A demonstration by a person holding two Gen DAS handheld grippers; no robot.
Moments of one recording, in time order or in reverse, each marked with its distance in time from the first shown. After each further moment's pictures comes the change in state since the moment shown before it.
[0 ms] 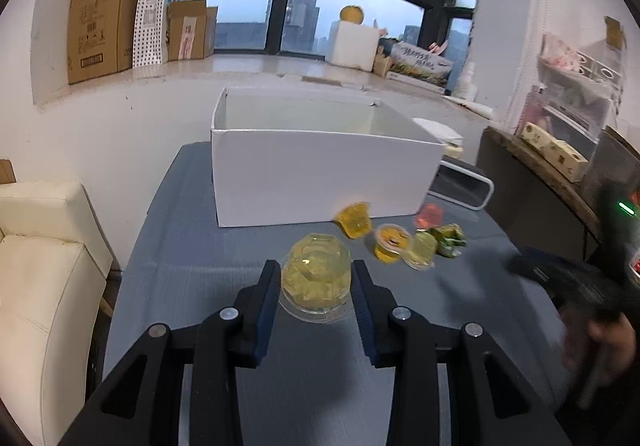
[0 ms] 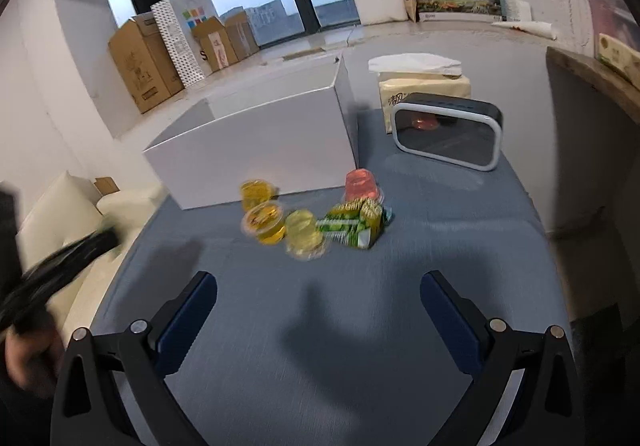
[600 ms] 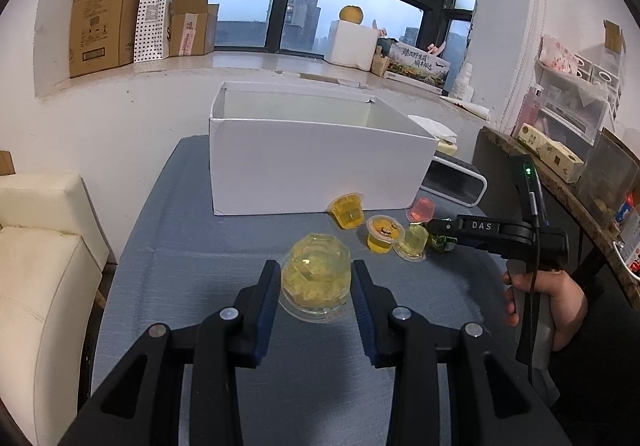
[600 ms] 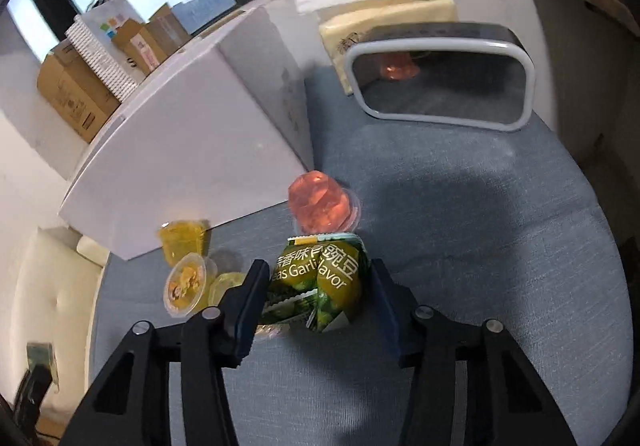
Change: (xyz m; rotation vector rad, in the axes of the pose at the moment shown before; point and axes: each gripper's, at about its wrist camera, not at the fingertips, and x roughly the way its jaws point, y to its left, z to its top) left arm 0.004 -0.003 -0.009 -0.020 0.006 -0.013; right arm 0.091 -0.037 0.032 0.208 0.118 -0.052
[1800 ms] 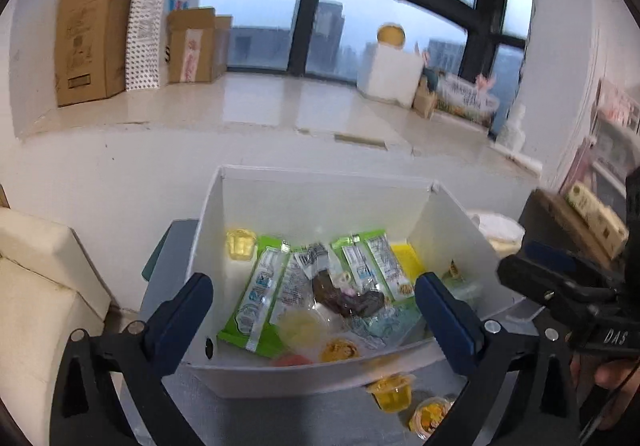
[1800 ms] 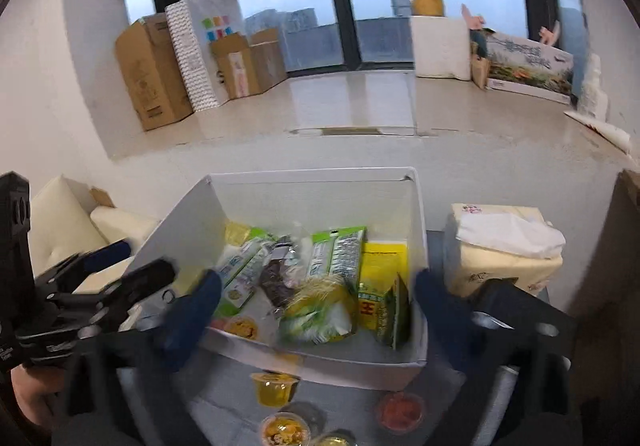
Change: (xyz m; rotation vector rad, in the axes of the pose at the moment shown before) left arm 0.119 0.034 0.162 -0.057 -0.057 0.076; right arm -0.028 0.121 0.112 -0.358 -0.197 0.056
